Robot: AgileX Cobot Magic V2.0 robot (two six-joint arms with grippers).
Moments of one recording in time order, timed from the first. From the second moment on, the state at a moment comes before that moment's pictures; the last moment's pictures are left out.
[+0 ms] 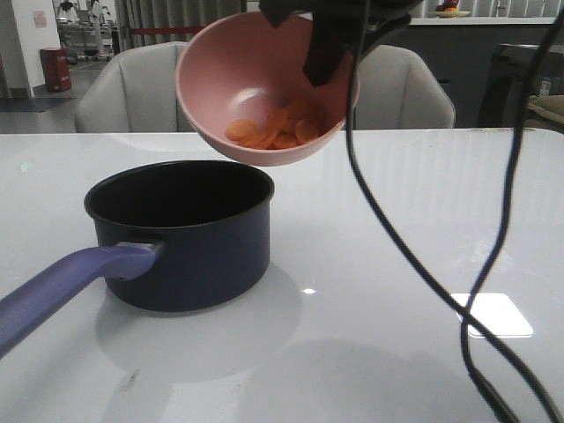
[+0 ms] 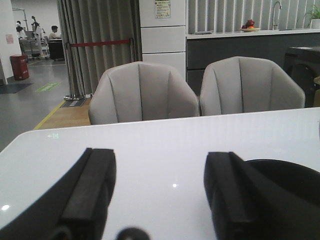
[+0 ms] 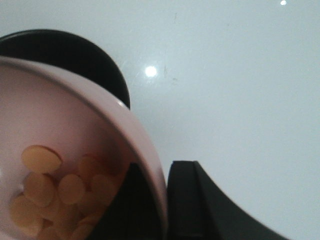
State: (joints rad) left arm -0.10 0.14 -0.20 -0.22 0.08 0.23; right arm 0.61 1.63 -1.37 -0.24 0.59 0.17
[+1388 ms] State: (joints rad) left arm -0.10 0.14 -0.20 -0.19 0.08 0.23; right arm 0.67 1.70 -1.37 -0.69 0.20 0.59
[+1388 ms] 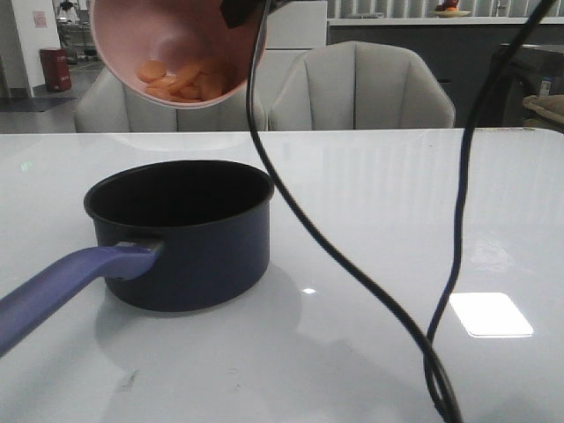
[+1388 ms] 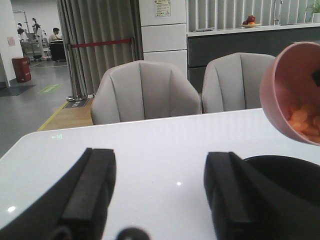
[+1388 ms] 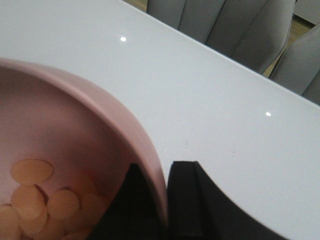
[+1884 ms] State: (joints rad) left arm -0.10 0.14 -0.20 -0.19 0.08 0.23; right arm 0.64 1.70 -1.37 -0.45 0.22 0.31
